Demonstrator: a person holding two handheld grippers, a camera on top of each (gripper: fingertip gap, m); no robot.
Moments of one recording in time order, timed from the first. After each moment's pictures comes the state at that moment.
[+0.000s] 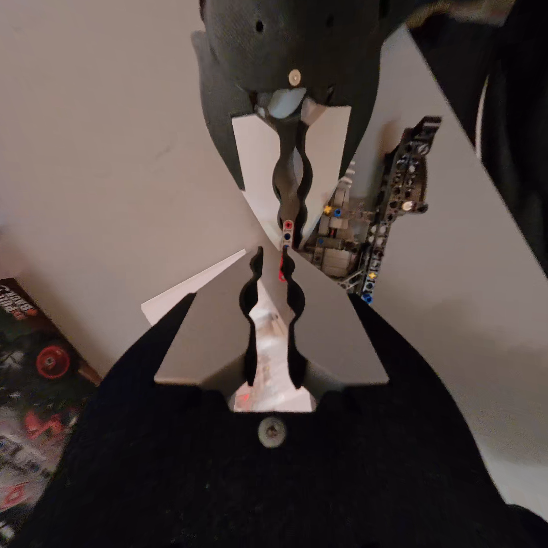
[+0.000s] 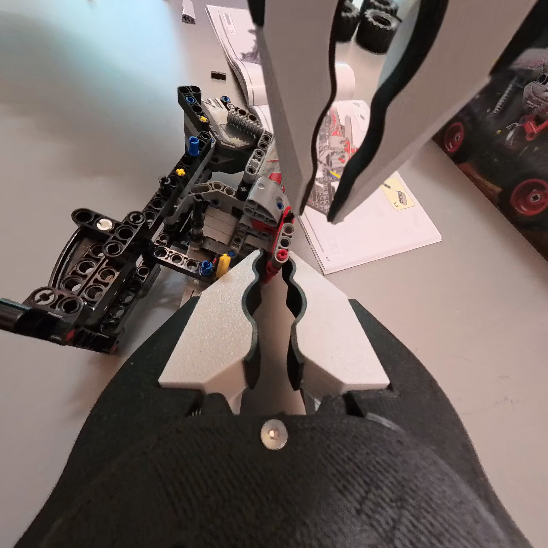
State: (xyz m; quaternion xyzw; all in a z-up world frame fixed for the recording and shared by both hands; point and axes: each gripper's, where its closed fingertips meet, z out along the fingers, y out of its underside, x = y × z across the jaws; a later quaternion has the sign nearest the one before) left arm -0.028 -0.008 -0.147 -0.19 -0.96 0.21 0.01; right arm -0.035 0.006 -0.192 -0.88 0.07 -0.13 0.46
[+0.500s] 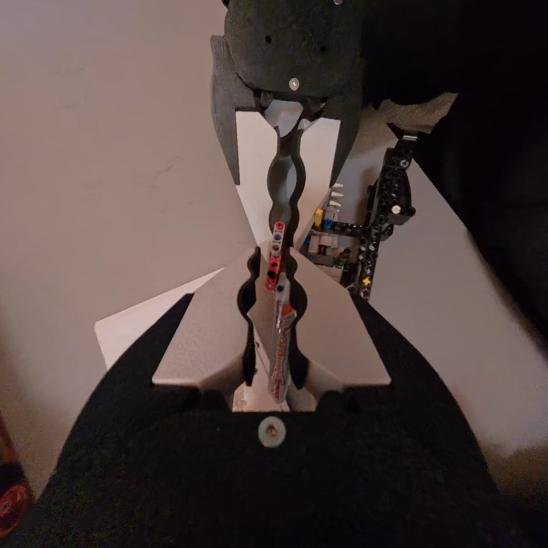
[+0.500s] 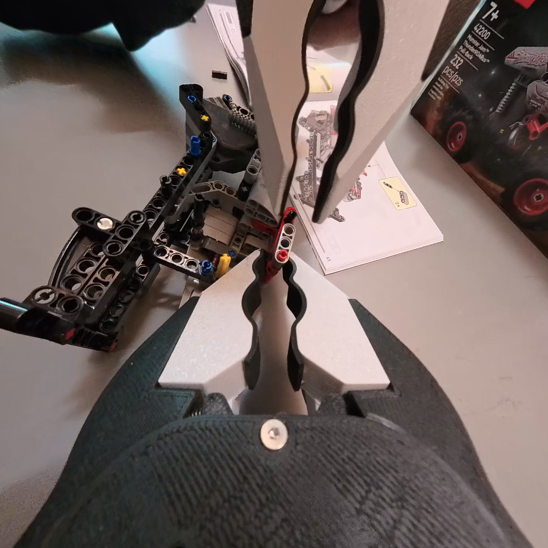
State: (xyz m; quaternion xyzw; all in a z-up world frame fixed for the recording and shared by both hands) left arm -0.034 -0.004 -0.157 -0.14 -0.92 0.36 0.07; right arm -0.035 0.006 -0.192 -0.88 0.07 -0.13 0.46
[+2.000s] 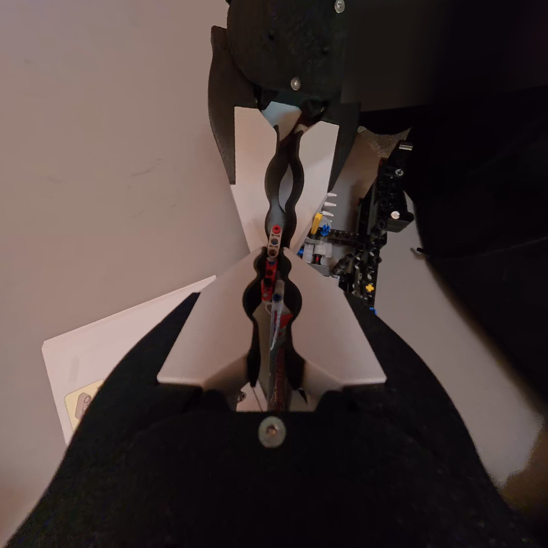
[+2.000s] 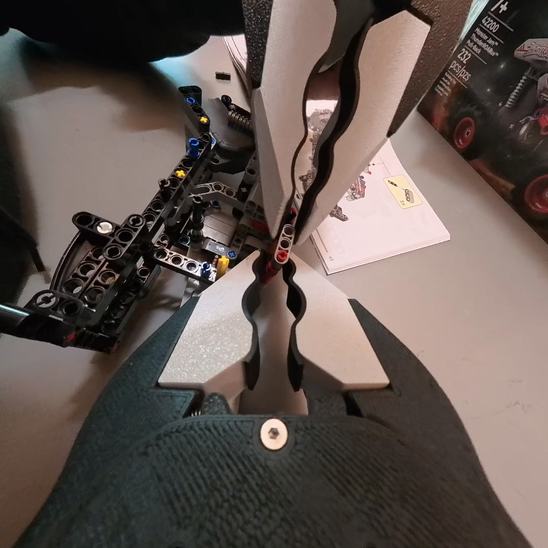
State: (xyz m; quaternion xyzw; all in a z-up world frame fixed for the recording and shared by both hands) left arm -0.039 -0.011 -0.168 -0.12 -0.90 0.40 0.13; right arm -0.036 0.006 -0.193 -0.88 0.07 -0.11 0.46
